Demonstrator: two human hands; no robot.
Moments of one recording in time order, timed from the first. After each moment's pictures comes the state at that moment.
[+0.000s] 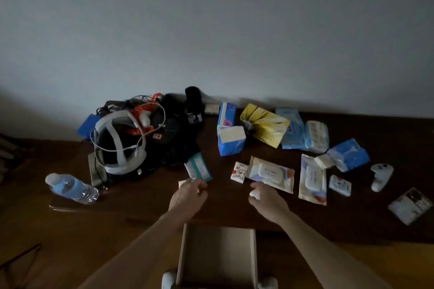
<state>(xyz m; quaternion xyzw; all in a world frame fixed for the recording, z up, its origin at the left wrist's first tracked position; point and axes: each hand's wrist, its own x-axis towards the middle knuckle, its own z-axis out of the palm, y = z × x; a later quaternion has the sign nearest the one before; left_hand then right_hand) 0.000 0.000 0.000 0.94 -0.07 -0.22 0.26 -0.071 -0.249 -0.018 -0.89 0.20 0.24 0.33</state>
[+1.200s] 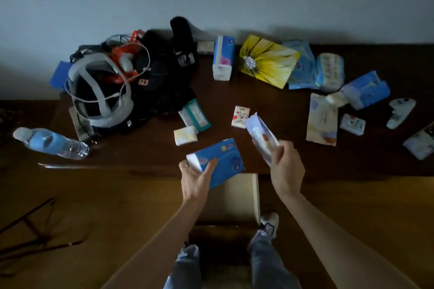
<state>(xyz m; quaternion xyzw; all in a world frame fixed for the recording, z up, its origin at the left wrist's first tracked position) -0.091 -0.011 -0.076 0.77 0.26 -0.18 0.55 -0.138 -0.233 -0.080 -0.90 0.31 -0.13 0.26</state>
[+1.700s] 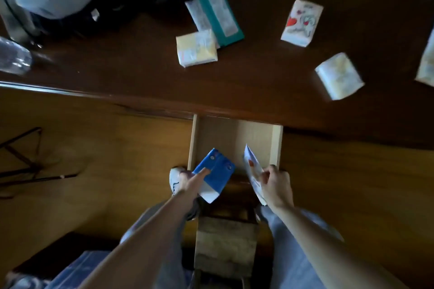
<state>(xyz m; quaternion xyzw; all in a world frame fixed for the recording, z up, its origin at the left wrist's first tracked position) -0.189 0.090 -0.337 0.68 0.46 -0.38 0.42 -0.260 -0.139 -0.341 -0.87 0.30 0.26 0.30</state>
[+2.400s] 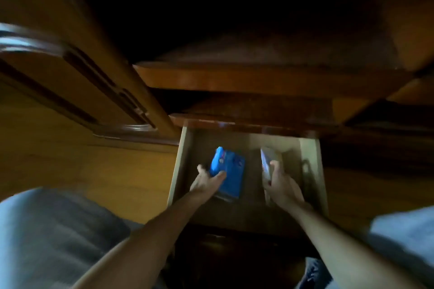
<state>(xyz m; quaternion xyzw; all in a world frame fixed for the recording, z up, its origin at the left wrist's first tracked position) -0.161 0.069 -0.675 0.83 0.17 -0.39 0.36 -0.231 -0.162 -0.708 -0.91 0.21 0.18 0.30</state>
